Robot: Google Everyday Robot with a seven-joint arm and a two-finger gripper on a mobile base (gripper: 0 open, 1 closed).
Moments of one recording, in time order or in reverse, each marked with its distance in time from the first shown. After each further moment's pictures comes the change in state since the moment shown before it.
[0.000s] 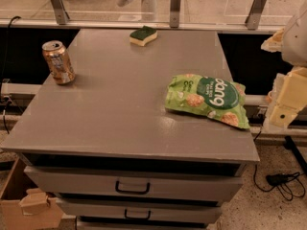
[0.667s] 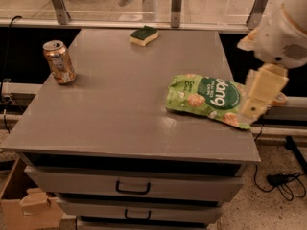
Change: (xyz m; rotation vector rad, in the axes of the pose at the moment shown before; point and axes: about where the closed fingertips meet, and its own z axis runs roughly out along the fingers) arm -0.037 -0.012 0.022 -0.017 -0.081 -0.027
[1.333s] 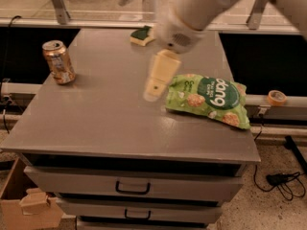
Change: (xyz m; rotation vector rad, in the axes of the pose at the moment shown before) arm -0.174 -0.026 0.069 -0.047 -0.244 -0.180
